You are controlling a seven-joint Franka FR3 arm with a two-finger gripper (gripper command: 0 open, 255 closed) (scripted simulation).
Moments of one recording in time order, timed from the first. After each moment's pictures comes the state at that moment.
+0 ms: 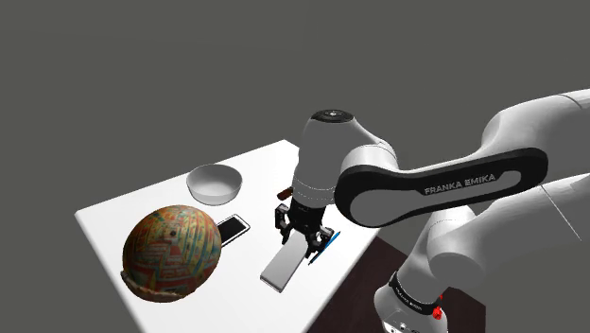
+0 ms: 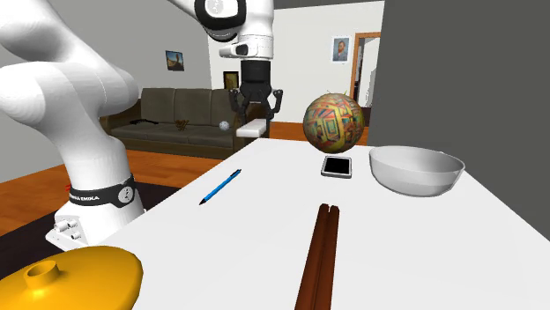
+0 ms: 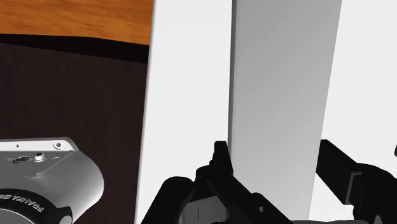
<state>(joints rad) 0.12 -0.57 0.54 -2.64 0.32 2.09 1.82</state>
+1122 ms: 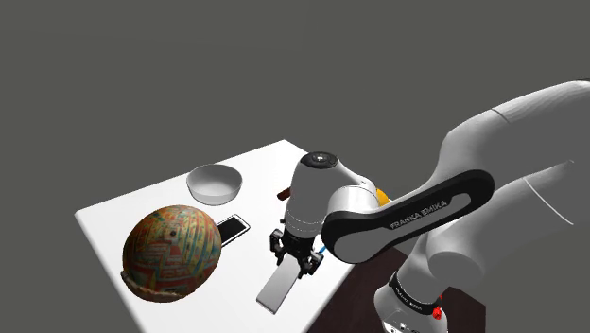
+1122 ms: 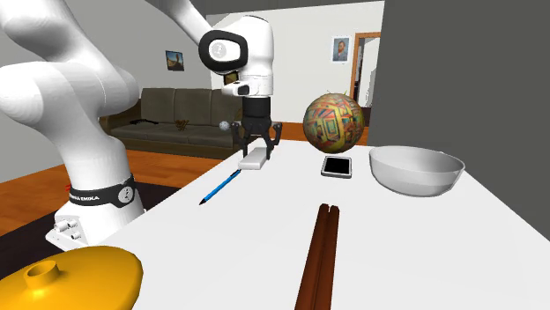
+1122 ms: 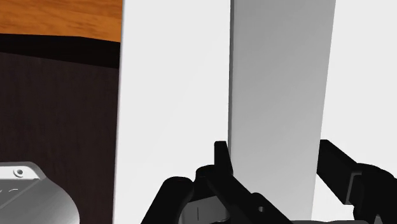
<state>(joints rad) 0.10 -0.39 0.62 -2.76 0.33 2.39 1.84</state>
